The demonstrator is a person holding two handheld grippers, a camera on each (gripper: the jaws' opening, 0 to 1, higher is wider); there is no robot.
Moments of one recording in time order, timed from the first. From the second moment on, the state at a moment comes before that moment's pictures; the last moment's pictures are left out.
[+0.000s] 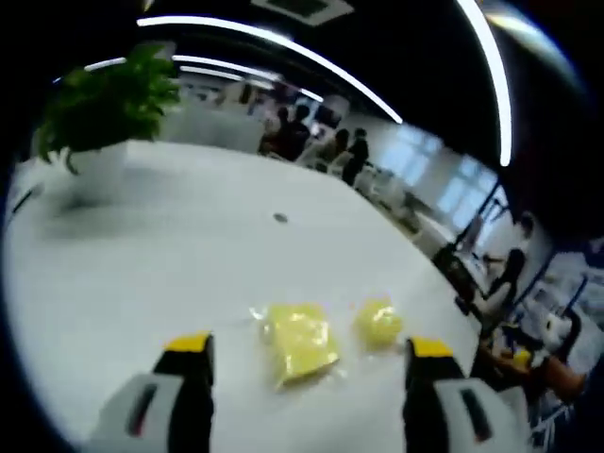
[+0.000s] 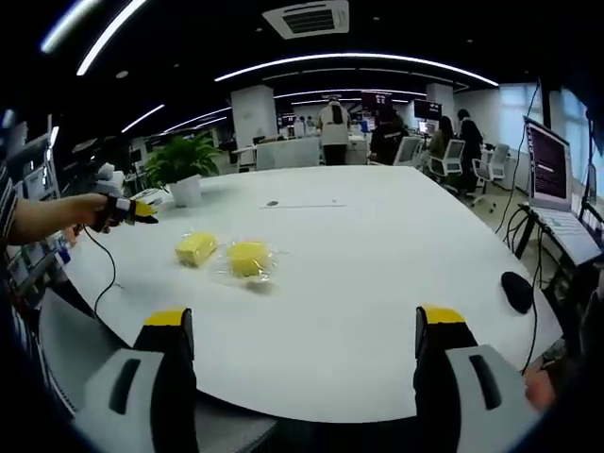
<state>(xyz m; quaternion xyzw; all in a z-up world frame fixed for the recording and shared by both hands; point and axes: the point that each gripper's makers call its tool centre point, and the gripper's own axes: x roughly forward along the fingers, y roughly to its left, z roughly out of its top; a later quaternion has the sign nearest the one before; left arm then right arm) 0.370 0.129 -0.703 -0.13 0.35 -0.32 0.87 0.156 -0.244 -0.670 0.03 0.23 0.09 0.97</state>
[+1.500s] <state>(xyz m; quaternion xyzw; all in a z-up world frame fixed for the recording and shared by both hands) 0.434 0.108 -0.775 -0.35 0.39 -0.24 0.82 0.147 -0.278 -0.664 -0.02 0.26 0.04 0.96</state>
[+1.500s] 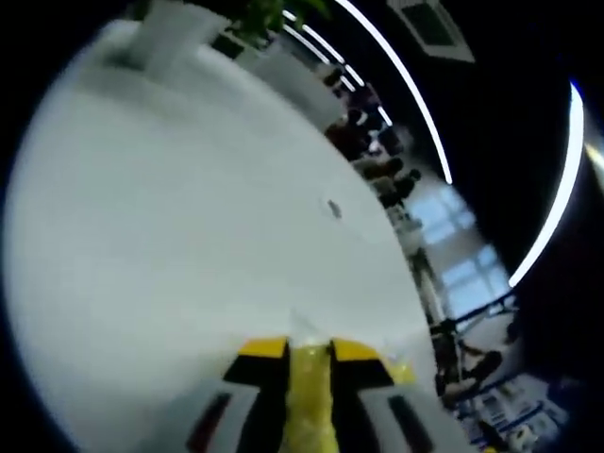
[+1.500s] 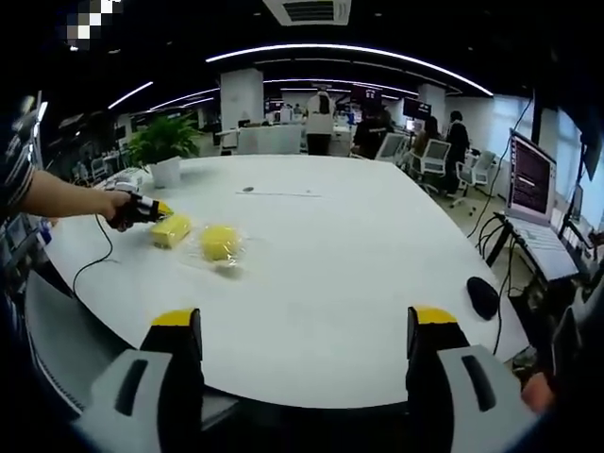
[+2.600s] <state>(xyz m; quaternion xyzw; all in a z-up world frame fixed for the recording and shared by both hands) 0.402 0.088 -0.667 -0.29 0.22 -0.35 0.86 0.153 -0.256 -0.678 -0.02 0.27 0.08 0.96</state>
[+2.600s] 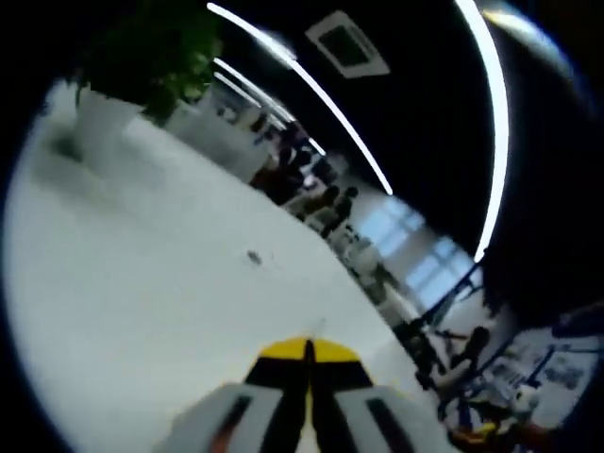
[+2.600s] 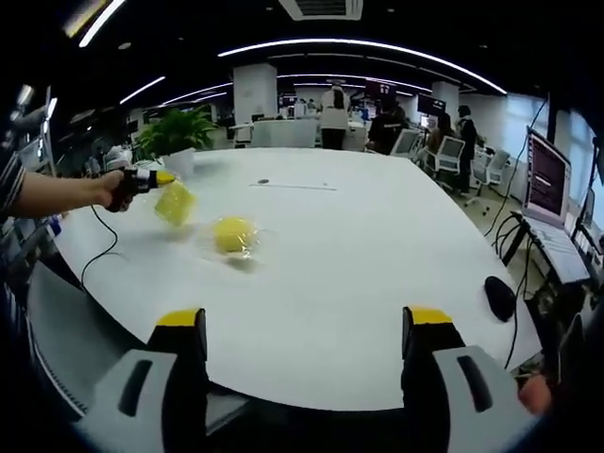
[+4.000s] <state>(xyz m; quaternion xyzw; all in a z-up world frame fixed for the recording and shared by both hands) 0.234 0.016 -0.470 -0.27 0.00 -0.54 0.80 0.148 -0.174 -0.633 0.04 0.19 0.30 0.94</state>
